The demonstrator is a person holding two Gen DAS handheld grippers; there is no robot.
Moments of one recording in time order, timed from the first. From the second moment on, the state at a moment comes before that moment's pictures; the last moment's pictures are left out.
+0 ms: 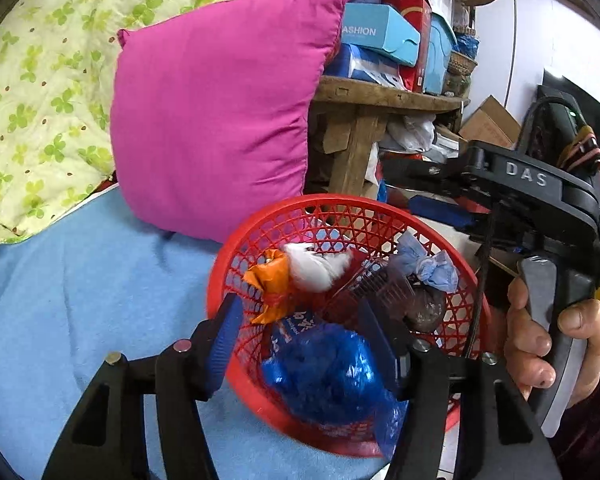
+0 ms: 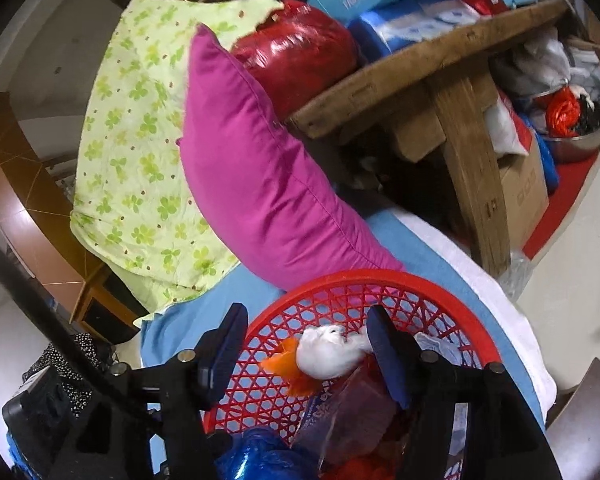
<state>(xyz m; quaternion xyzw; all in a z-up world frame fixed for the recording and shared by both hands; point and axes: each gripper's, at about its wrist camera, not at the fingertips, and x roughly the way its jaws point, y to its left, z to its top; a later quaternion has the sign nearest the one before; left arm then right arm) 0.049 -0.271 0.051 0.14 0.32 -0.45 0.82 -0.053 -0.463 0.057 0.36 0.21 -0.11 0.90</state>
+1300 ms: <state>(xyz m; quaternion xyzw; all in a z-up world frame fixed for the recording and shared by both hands) -0.083 -0.110 0.124 0.16 0.23 -0.25 0.93 -0.237 -0.285 0.153 0.16 0.18 -0.10 0.96</state>
